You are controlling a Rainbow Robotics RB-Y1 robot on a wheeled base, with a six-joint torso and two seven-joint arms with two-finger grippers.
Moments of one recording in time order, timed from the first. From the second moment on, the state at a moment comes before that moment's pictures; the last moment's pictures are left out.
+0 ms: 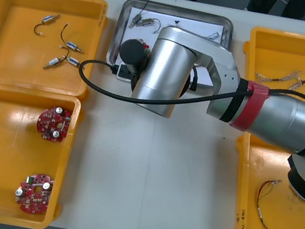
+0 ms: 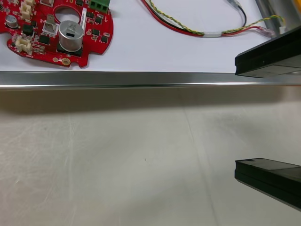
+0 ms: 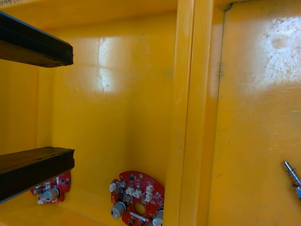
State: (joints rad) right arm -1.17 -0.40 1.03 -1.54 -0.48 1.48 1.69; left arm -0.27 0.89 0.27 -2.03 0.93 1.91 -1.19
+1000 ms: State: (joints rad) right arm -0.62 -0.41 0.24 -2.22 -0.49 1.92 1.60; left arm -0.27 0.89 0.27 -2.03 0.93 1.91 -1.19
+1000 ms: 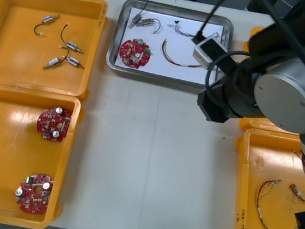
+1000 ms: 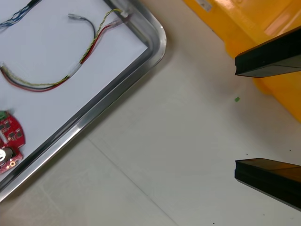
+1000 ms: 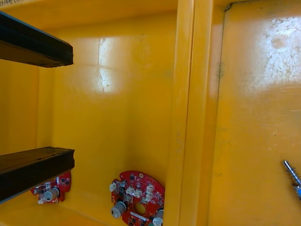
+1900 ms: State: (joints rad) right arm -0.21 -0.54 -0.31 -2.43 -0.65 1.92 1.35; left arm -0.27 0.89 0.27 -2.03 0.93 1.91 -1.19
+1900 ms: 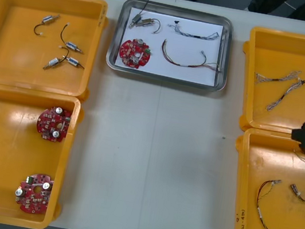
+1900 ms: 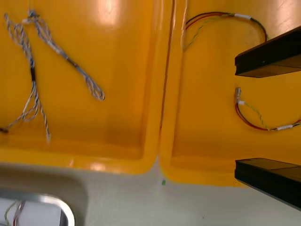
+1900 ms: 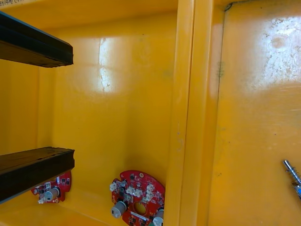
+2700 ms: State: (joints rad) right arm -0.03 -0.56 -0.44 -2.35 -0.69 1.92 1.35; left arm -0.27 0.89 0.27 -2.03 0.93 1.91 -1.19
